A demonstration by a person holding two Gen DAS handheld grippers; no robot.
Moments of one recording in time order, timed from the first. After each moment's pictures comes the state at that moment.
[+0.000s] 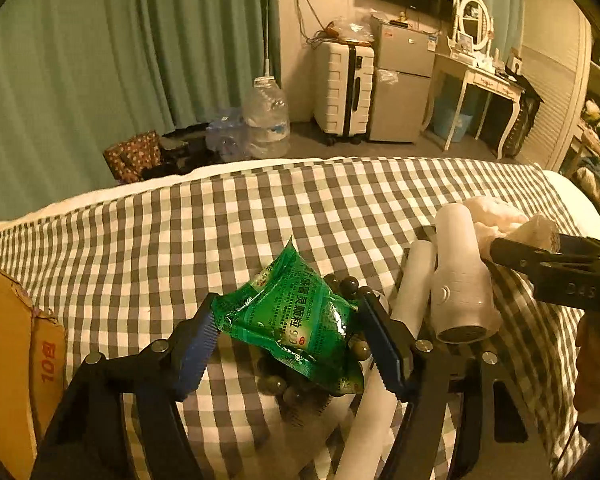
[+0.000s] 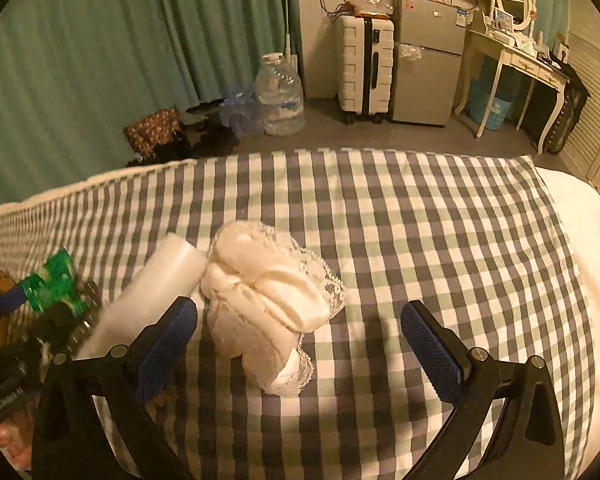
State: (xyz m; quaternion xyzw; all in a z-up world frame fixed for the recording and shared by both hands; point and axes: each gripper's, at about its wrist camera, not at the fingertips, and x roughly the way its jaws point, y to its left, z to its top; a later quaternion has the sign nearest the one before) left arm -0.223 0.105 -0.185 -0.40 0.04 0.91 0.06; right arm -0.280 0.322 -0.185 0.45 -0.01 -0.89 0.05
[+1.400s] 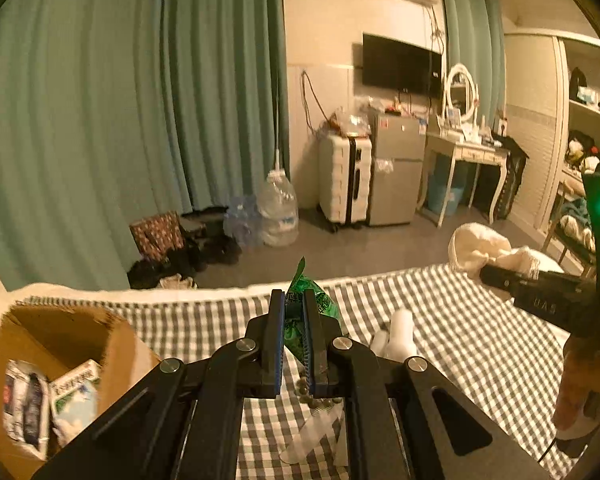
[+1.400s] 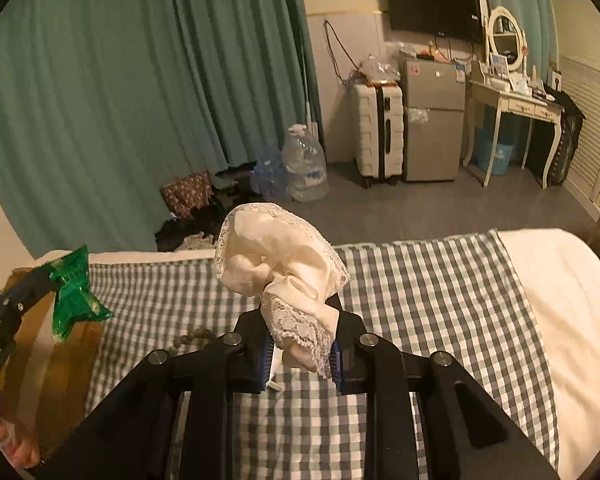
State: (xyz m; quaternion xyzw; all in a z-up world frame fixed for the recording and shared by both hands) left arm -0.153 0.069 -0.036 -0.26 0.03 0.96 0.05; right arm -0.212 0.302 -0.049 0.34 -0.05 -0.94 0.08
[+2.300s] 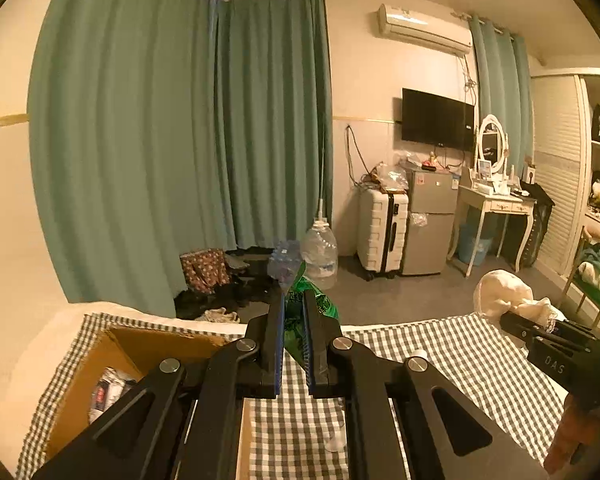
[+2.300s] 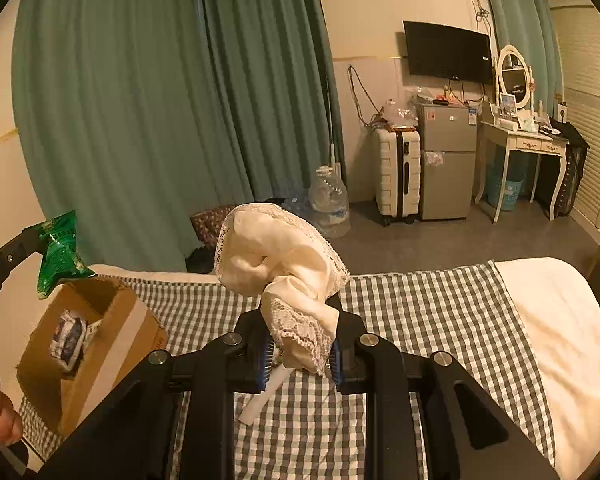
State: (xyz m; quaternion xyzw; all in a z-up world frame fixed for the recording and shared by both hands) left arm -0.058 0.018 0.050 -0.18 0.01 0.98 -0.02; right arm -0.128 0.269 0.014 0.27 -0.05 -0.96 0.11
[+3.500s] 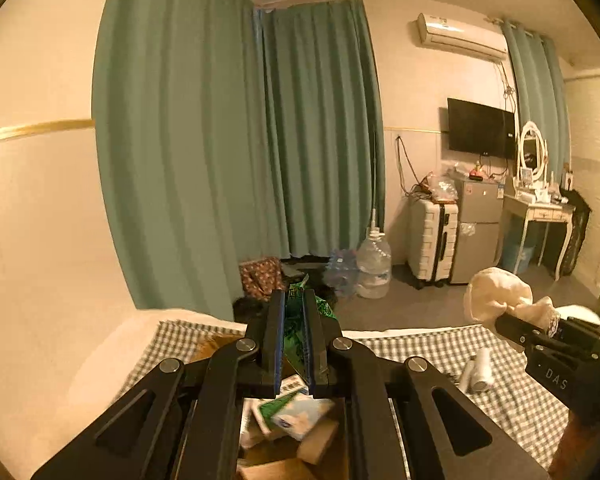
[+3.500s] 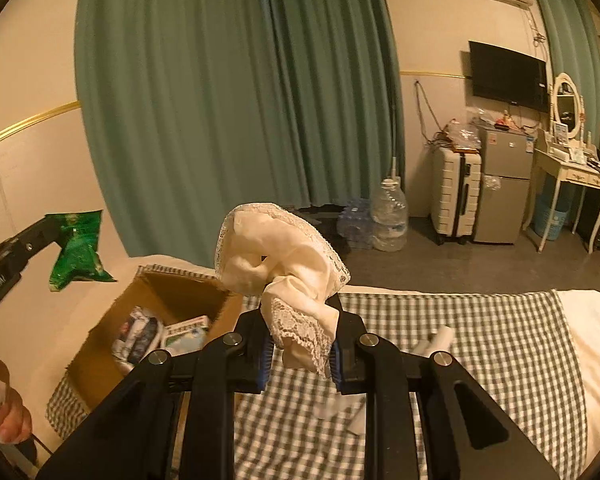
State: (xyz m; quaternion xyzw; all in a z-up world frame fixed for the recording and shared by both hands) left arm -0.013 -0.076 0.072 -0.17 0.03 0.98 -0.11; right arm -0.092 0.132 0.032 0.25 -0.02 -0.95 0.20
